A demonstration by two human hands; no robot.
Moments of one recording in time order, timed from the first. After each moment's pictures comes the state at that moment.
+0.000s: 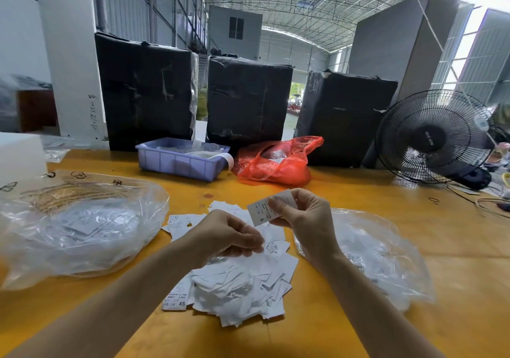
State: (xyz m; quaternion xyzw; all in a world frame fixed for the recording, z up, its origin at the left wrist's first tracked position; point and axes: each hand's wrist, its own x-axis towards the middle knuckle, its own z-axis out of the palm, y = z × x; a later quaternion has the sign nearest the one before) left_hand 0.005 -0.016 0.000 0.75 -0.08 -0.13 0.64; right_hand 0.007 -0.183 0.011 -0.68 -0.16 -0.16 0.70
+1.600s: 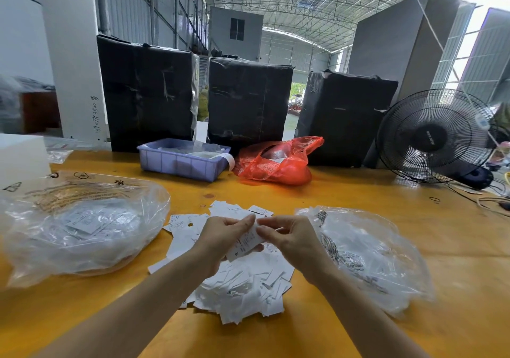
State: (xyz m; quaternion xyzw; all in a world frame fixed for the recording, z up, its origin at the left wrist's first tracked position) left_hand 0.004 -0.034 -0.016 0.65 0.02 -0.04 0.76; right_hand 0.002 -0.184 -0.010 -0.81 -0.17 -0.08 0.56
